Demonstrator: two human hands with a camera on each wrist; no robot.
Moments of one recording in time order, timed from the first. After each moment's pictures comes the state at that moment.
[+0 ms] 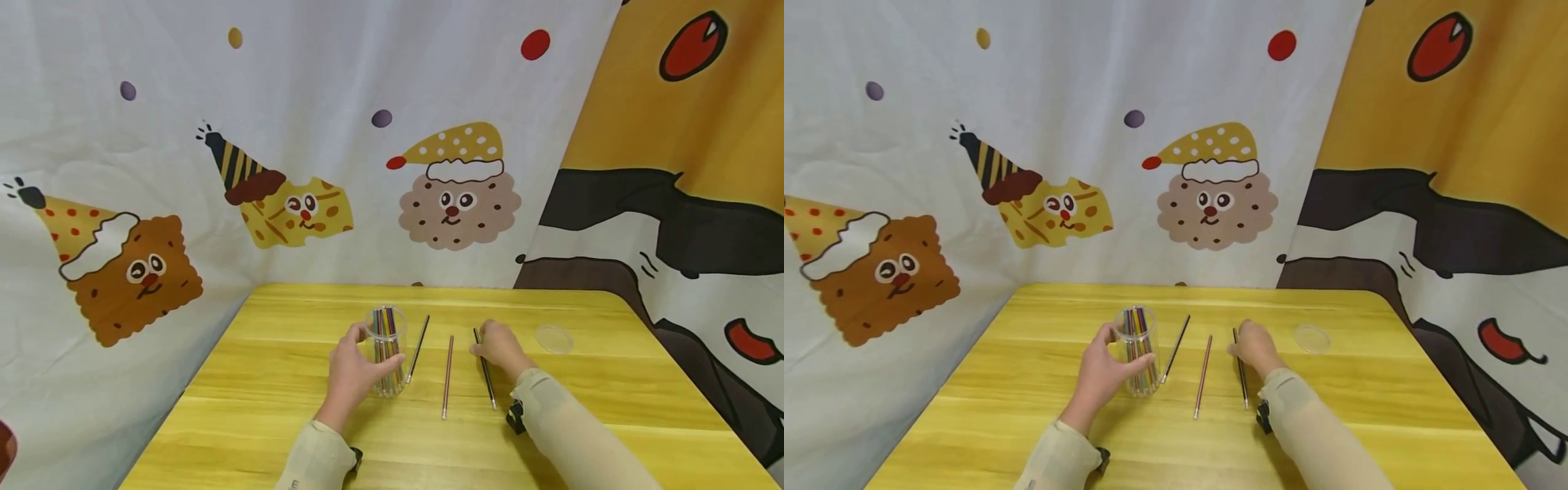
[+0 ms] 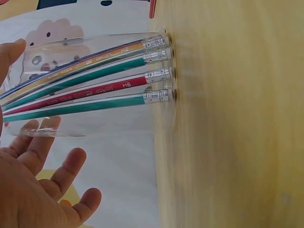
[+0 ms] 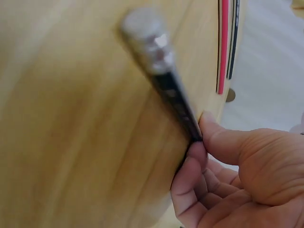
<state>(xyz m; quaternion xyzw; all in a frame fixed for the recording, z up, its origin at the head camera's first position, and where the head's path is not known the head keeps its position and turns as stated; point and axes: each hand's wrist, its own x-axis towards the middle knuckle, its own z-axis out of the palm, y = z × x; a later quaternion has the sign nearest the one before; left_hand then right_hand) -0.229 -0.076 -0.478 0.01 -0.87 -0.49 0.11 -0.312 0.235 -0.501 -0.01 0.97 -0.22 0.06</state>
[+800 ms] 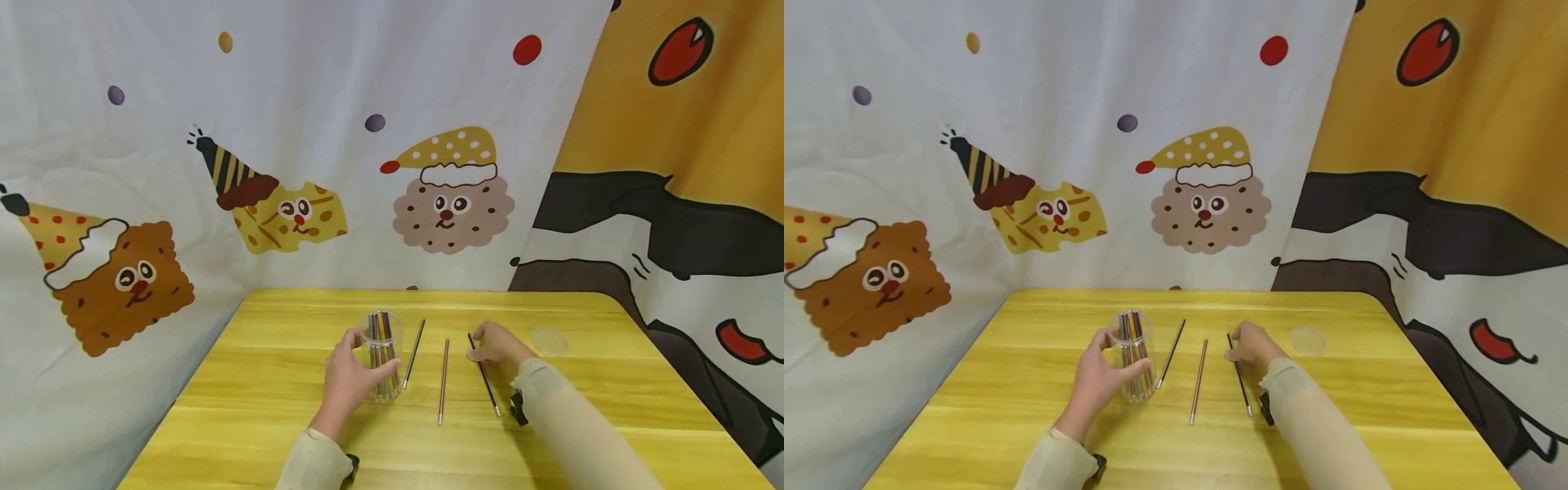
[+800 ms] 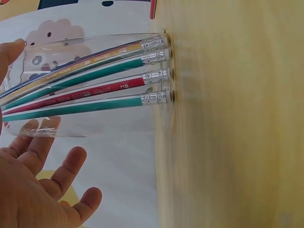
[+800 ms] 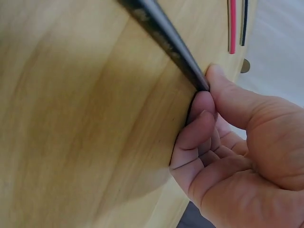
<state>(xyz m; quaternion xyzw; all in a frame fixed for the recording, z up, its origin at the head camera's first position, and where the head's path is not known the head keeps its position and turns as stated) -0.232 -0.074 -0.483 0.01 -0.86 -0.50 0.10 -0.316 0.251 -0.486 -0.05 0.95 -0.28 0.15</state>
